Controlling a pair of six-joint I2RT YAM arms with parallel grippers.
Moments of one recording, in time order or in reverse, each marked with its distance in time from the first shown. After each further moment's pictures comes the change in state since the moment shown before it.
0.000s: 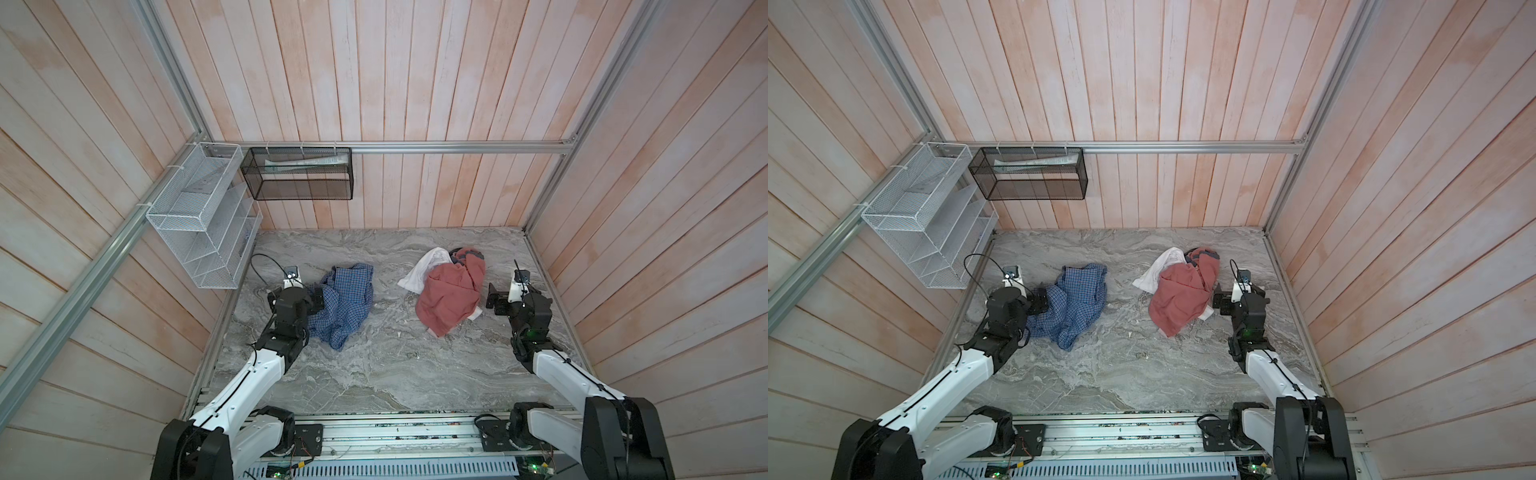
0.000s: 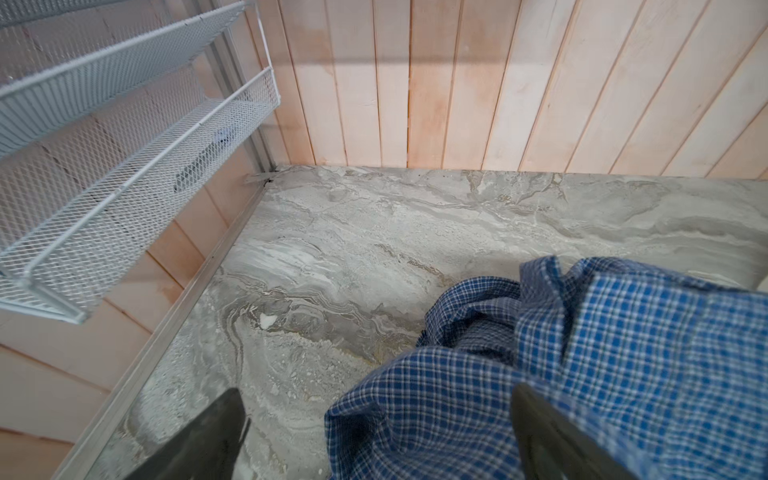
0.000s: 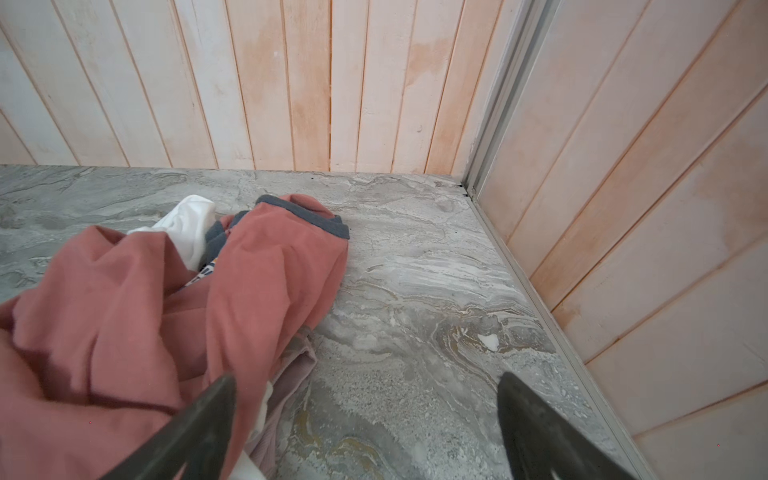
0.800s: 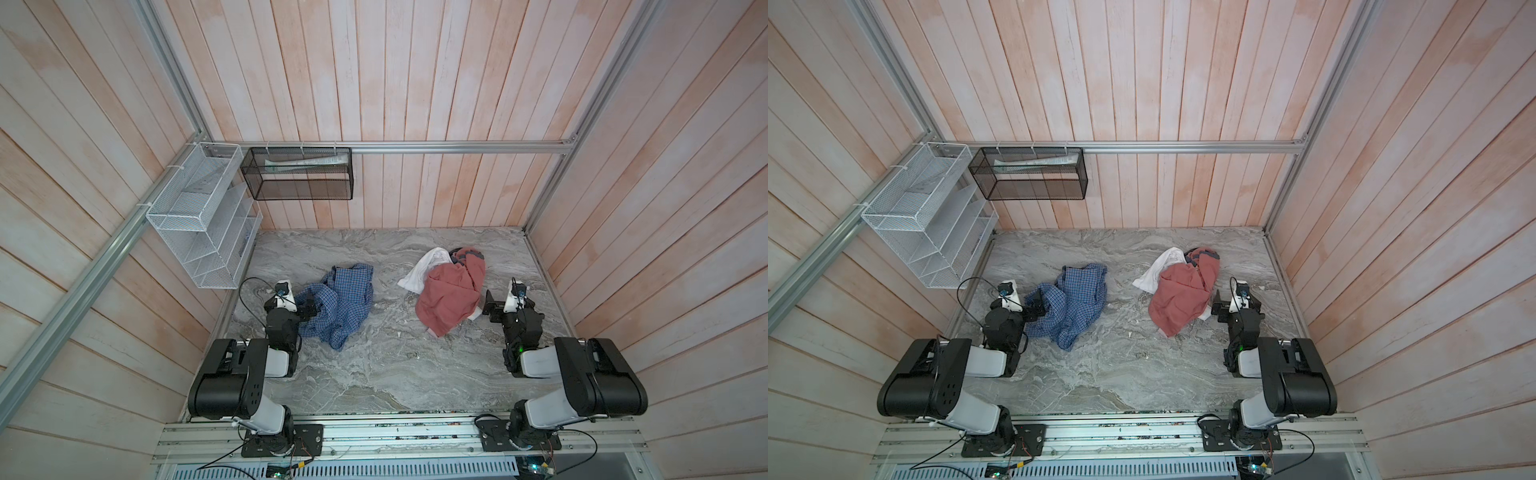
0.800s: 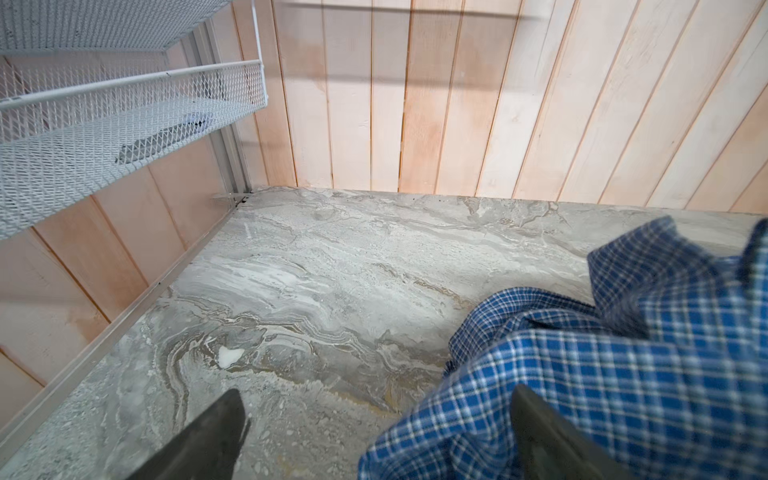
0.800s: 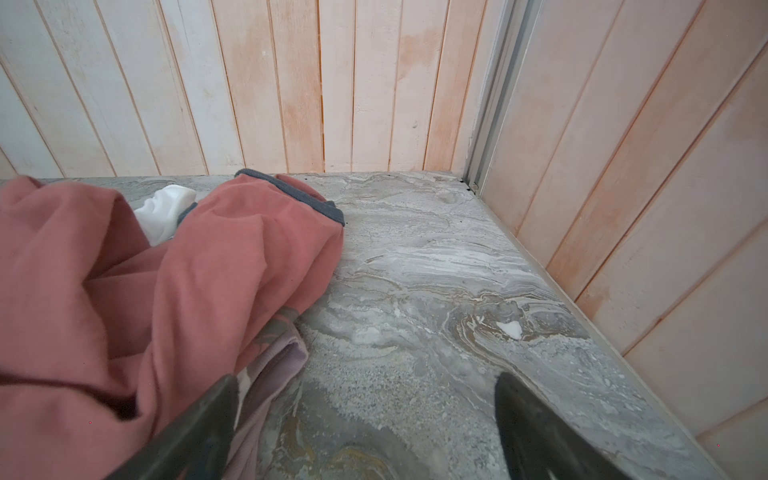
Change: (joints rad) left arm 0.209 0.486 -0.216 0.902 0.274 0.037; right arm -0.020 0.372 -0.155 0.615 -0.026 0.032
